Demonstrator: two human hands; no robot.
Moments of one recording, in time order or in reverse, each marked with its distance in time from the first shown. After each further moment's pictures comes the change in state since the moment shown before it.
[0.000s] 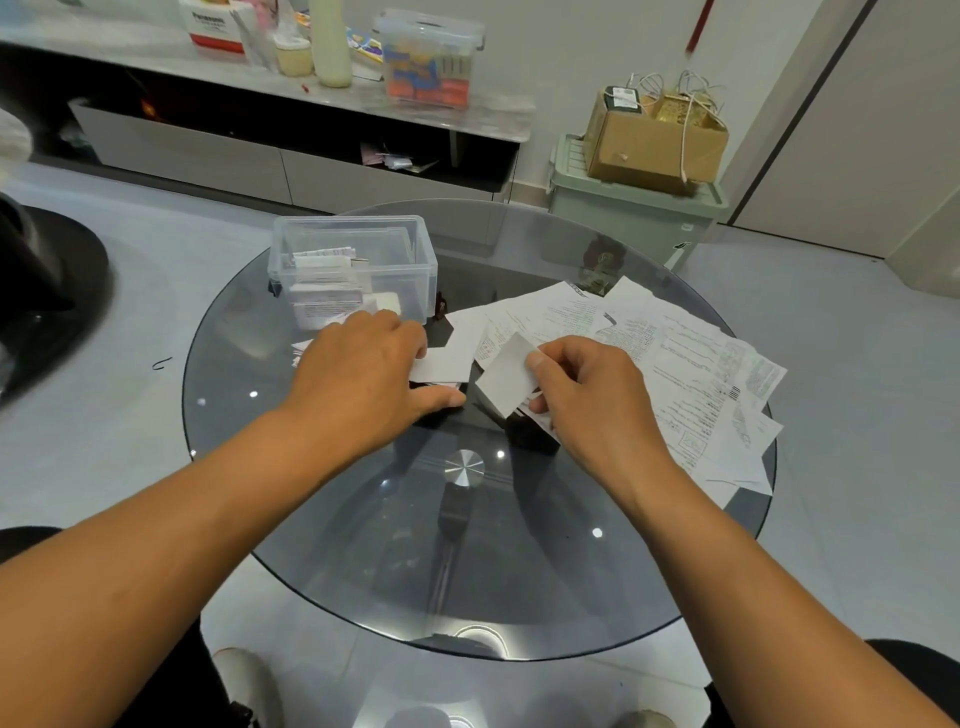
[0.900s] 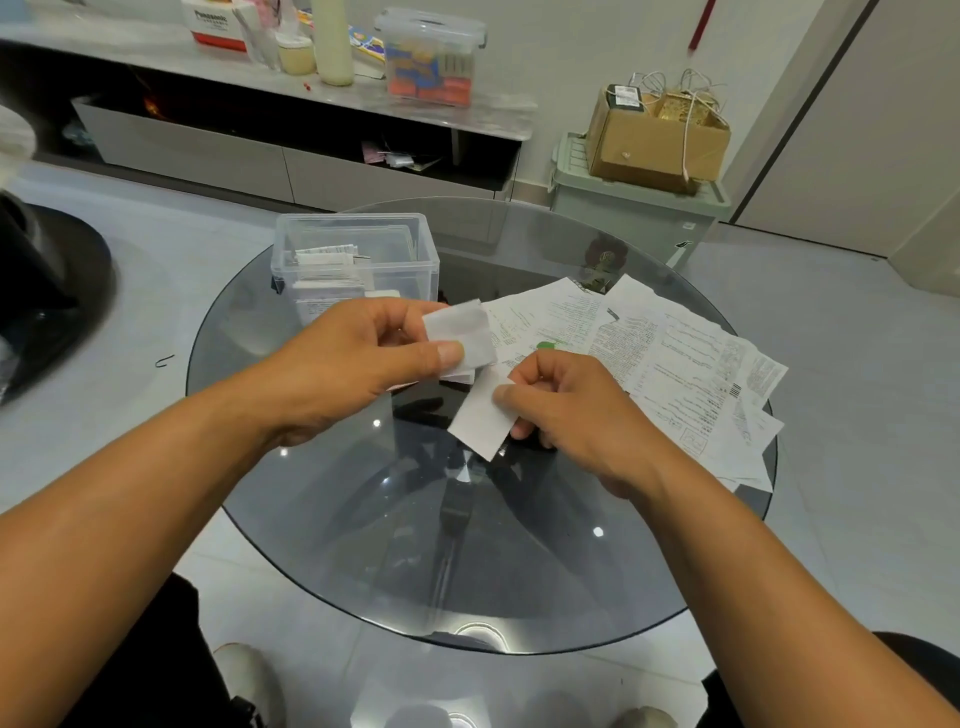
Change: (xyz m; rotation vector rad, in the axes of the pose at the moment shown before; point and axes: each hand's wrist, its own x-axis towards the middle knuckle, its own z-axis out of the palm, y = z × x) left_hand -0.009 -0.006 -0.037 -1.290 -0.312 -0.159; right_hand 0.000 0.000 0.000 0.126 -0.332 0.048
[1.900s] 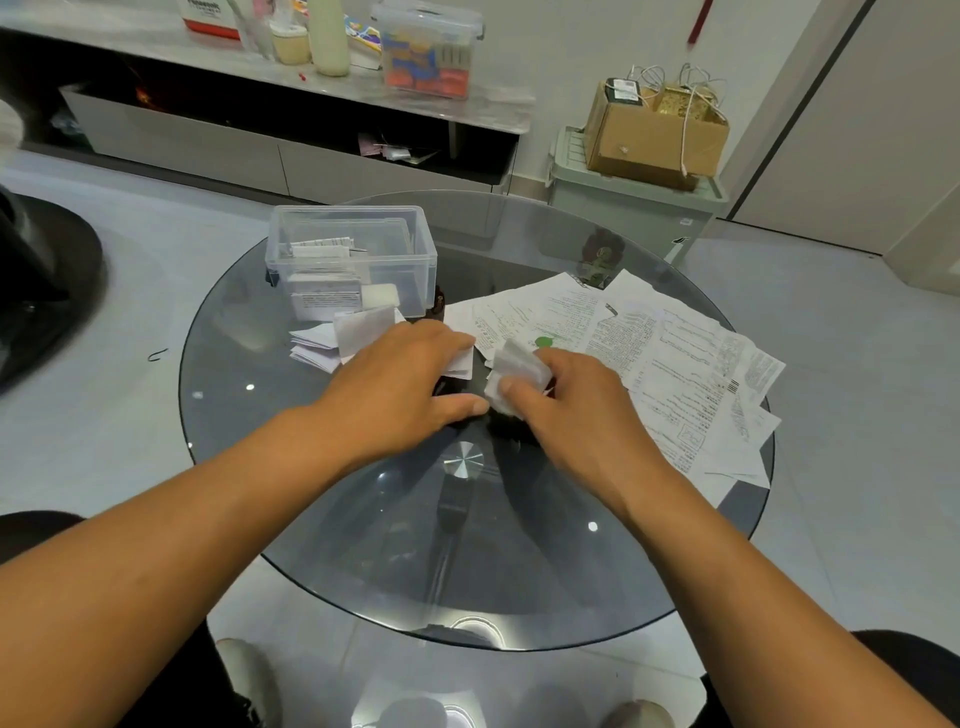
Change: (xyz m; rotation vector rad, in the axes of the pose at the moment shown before) left_hand 0.027 -0.039 0.027 1.016 0.056 0.238; right_hand -0.007 0.001 0.004 -0.365 0.154 -0.124
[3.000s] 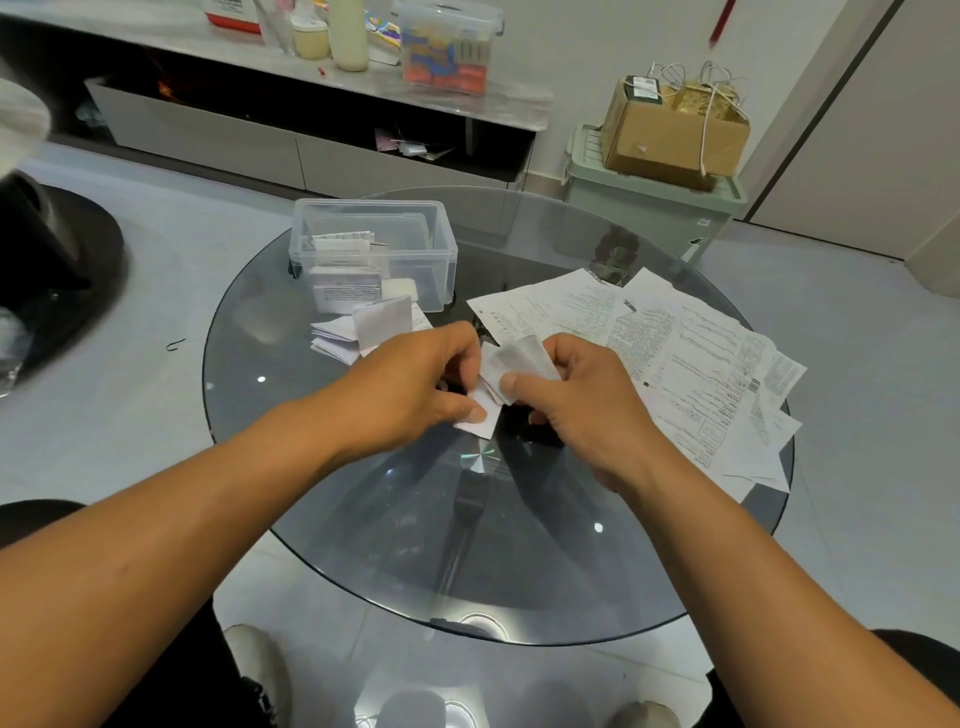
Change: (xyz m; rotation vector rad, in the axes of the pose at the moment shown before) left_hand -0.015 0.002 -0.016 -0.406 -0.096 -0.098; right_hand 0.010 -0.002 0.011 0.402 -0.015 0.110
